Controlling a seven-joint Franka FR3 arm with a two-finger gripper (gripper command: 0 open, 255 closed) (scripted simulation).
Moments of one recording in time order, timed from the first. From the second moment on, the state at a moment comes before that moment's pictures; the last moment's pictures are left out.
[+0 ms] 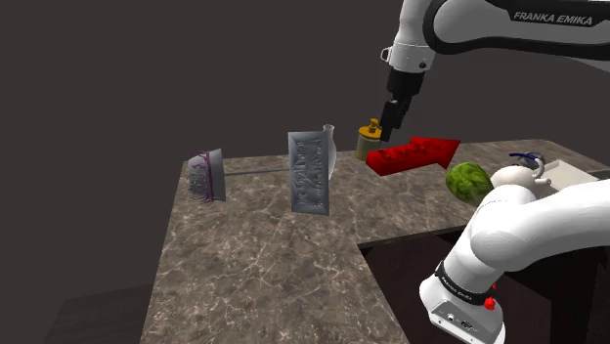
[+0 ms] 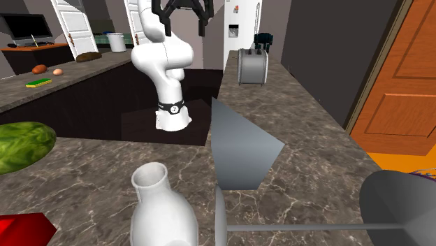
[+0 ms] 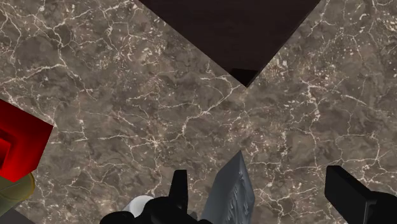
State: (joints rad) arm 0.01 -0.76 0.04 -2.34 -0.02 1.56 -0.11
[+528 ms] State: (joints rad) arm -0.02 -0.56 -0.02 -2.27 -0.04 1.70 -0.15
